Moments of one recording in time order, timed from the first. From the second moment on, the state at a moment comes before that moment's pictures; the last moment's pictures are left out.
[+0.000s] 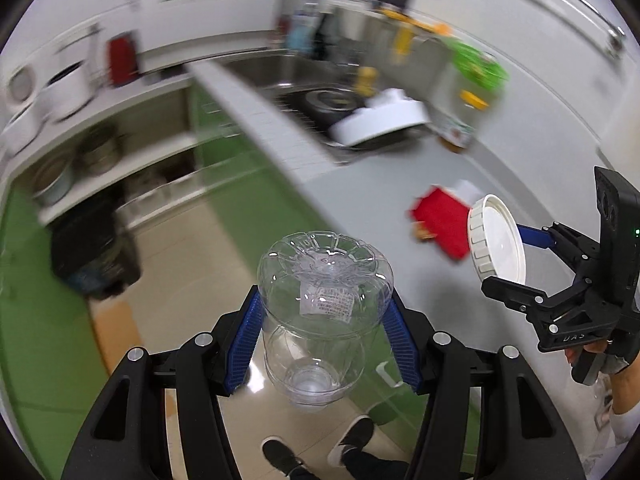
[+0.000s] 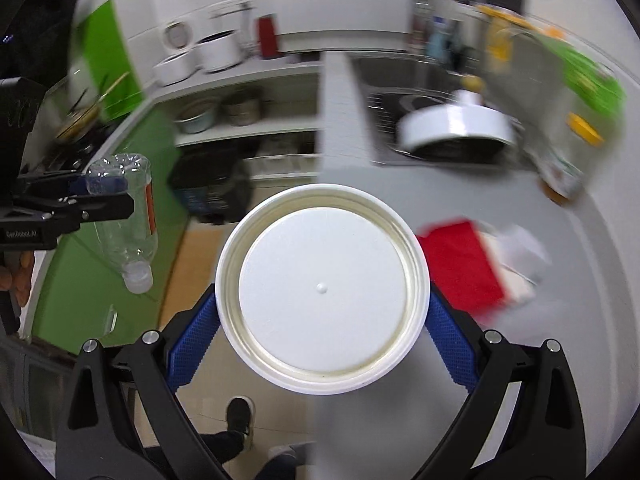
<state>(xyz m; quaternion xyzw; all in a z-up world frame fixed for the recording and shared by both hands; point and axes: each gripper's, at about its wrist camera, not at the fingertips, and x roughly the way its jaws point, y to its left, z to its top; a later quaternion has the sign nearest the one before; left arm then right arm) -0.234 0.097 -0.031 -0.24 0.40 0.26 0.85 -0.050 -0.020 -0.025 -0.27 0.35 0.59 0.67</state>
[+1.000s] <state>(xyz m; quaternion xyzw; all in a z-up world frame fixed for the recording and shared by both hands) -0.382 0.277 -0.527 -0.37 0.36 0.41 0.75 -0.197 0.184 -0.485 -0.39 0.36 0.65 0.55</state>
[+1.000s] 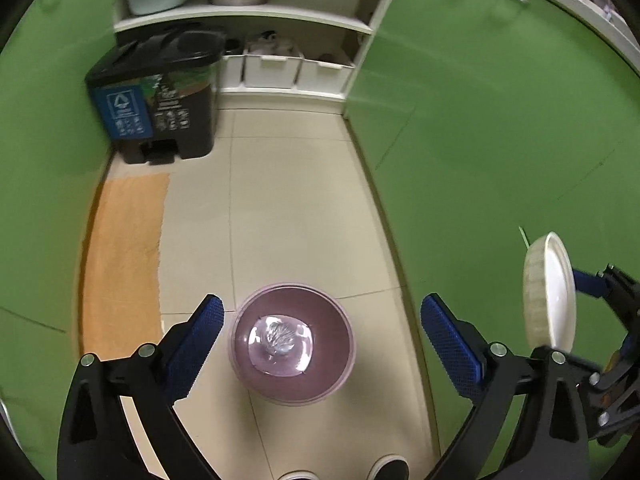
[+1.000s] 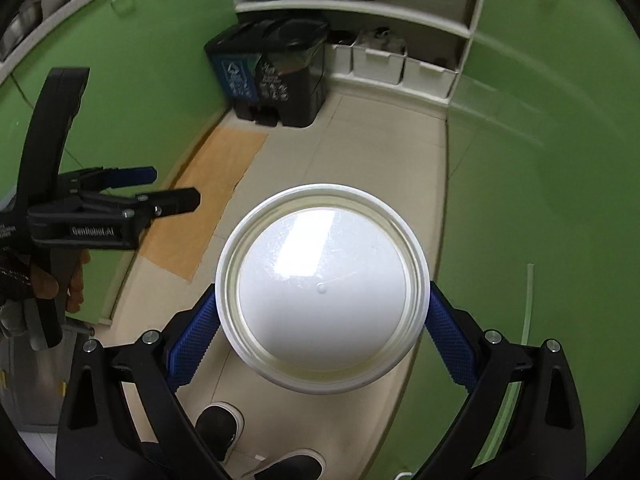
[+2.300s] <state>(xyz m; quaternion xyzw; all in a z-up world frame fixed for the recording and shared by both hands) -0.421 0.203 -0.246 -0.36 0.37 0.40 0.76 -0.190 0.132 -0.236 -0.36 0.41 0.62 0.58</state>
